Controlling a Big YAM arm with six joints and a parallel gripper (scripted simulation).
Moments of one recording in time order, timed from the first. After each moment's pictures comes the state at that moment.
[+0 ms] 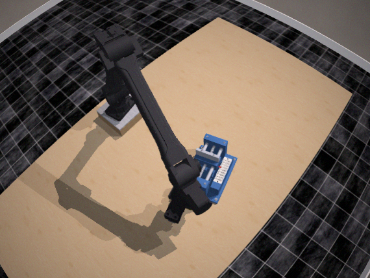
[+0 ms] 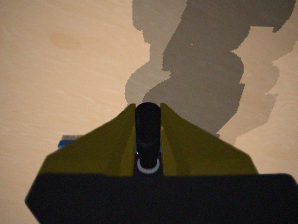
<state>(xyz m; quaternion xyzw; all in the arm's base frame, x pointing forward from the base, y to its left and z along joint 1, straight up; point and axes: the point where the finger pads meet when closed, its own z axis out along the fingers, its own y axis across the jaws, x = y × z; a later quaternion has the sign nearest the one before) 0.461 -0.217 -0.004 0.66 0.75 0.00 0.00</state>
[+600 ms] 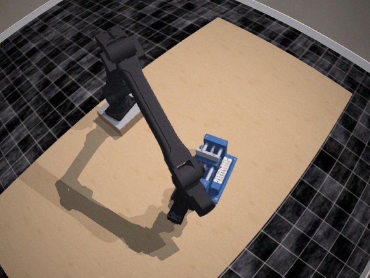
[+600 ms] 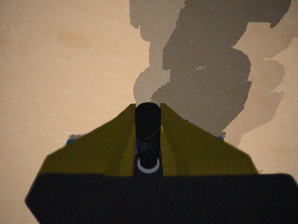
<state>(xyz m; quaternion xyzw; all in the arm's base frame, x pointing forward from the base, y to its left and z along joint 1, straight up) 0.468 -0.216 -0.002 0.66 0.75 0.00 -0.01</state>
